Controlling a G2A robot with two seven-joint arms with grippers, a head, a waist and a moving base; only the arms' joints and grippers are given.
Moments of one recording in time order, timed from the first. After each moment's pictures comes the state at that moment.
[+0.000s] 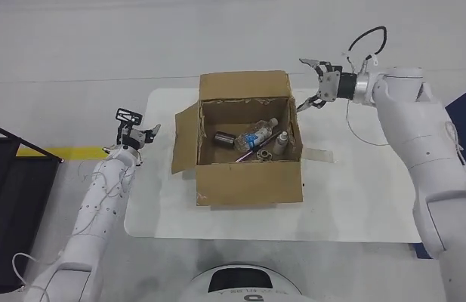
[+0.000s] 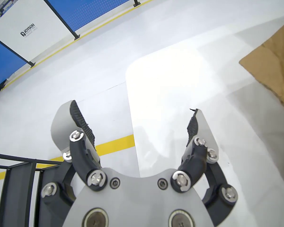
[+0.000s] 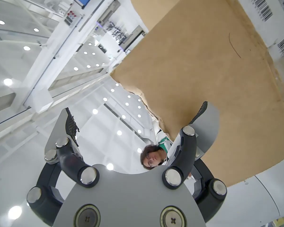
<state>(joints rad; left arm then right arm) 1.13 -1.22 -1.36 -0.95 1.53 -0.11 0.14 -0.51 -1.06 0.91 -0.85 0.82 0.76 1.06</state>
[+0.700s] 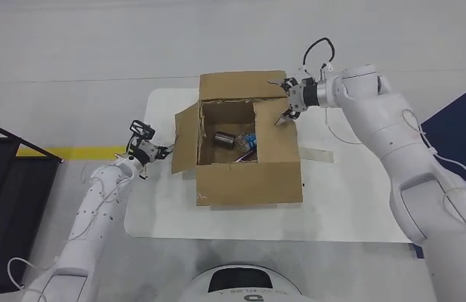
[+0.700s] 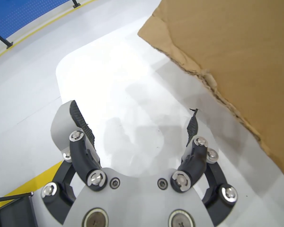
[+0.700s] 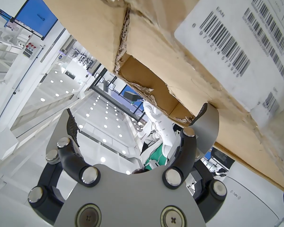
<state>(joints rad) 1.16 -1.19 -1.35 -0.94 1.49 -0.52 0.20 -0.40 -1.19 0.70 -0.69 0.77 0.79 0.94</state>
